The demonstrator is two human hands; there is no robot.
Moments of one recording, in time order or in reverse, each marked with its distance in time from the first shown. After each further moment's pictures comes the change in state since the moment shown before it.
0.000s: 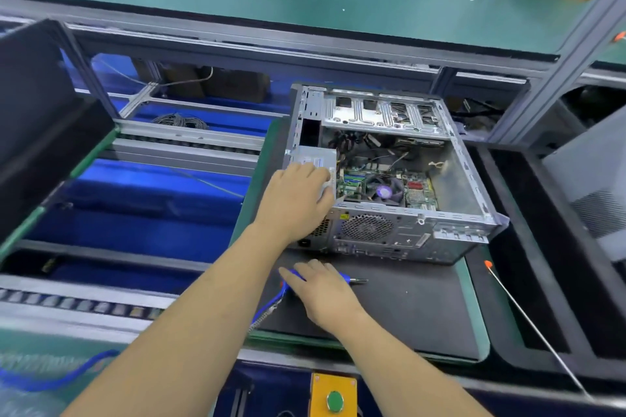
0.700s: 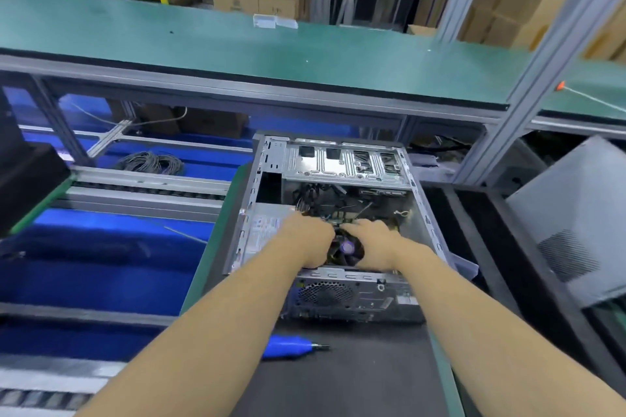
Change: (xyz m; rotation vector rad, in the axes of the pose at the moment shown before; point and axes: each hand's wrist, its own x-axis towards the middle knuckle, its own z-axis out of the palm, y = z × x) left_hand 0.103 0.057 0.028 0.325 -0.596 0.171; right_hand 0.021 0.219 -0.123 0.124 -0.207 0.387
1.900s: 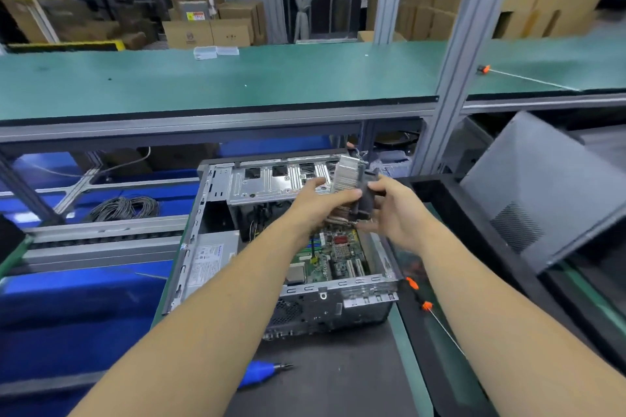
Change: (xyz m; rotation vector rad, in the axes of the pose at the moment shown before) left_hand 0.053 0.077 -0.071 -1.680 0.135 -0.231; right_hand -0.078 0.080 -0.052 1.887 0.335 0.000
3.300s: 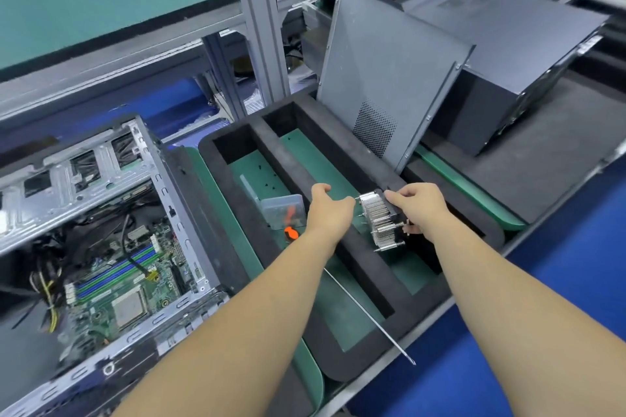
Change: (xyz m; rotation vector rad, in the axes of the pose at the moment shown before) left_hand 0.045 -0.112 0.300 0.456 -0.162 -0.220; right_hand -0.103 0.096 -0.320 -0.453 0.956 0.290
